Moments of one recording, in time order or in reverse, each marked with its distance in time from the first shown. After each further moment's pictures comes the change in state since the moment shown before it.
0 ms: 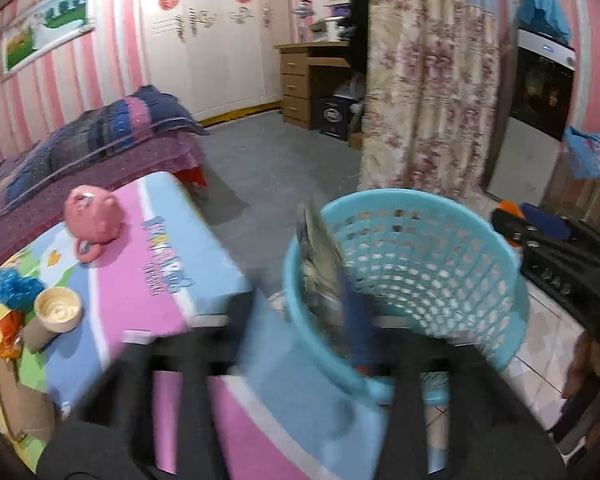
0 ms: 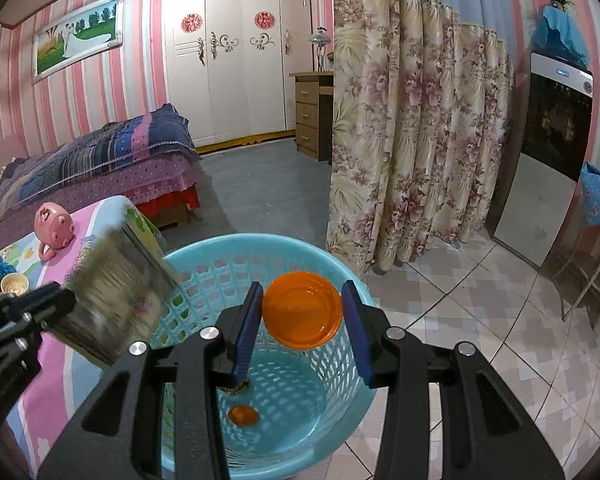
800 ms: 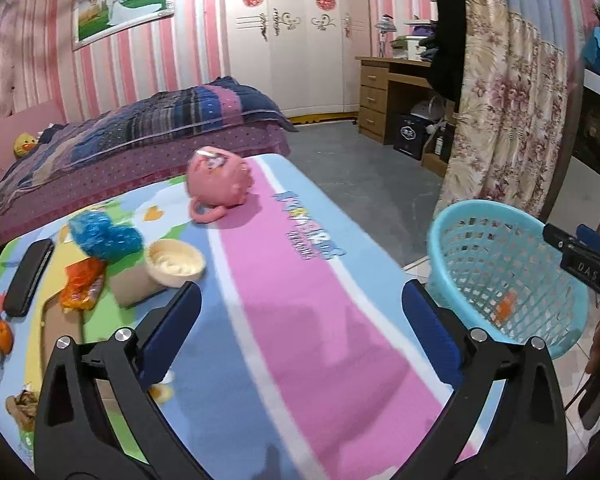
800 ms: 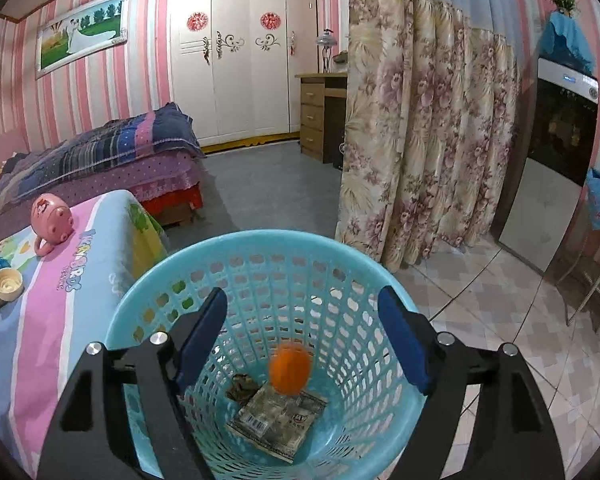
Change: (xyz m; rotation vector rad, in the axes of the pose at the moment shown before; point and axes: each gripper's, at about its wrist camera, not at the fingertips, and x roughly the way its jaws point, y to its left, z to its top) left arm -0.039 0.101 -0.035 -0.156 -0.023 0.187; right arm 0.010 0.029 -0.010 -0.026 -0.029 -0.005
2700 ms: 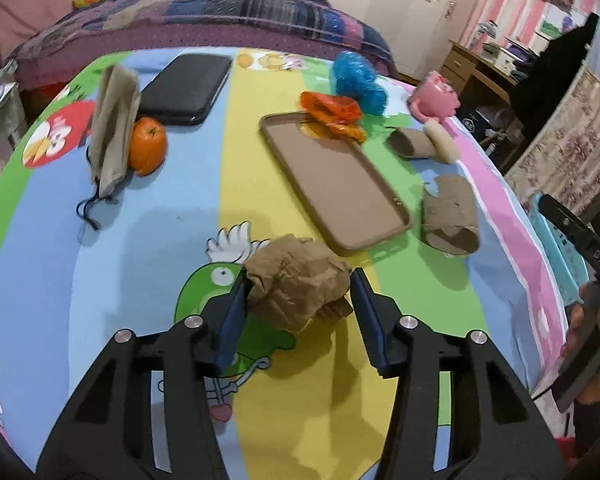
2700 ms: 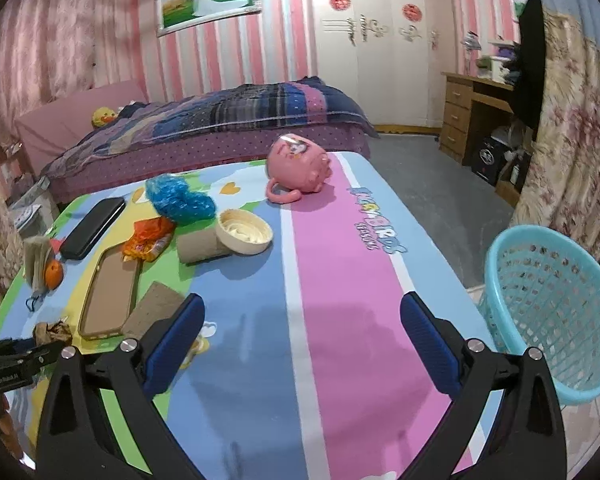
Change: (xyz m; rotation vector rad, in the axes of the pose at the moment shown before) left arm -0.055 0.262 -0.122 -0.358 0.256 -0.013; right arm -0.079 0.263 -0.050 -0.233 0.058 0.418
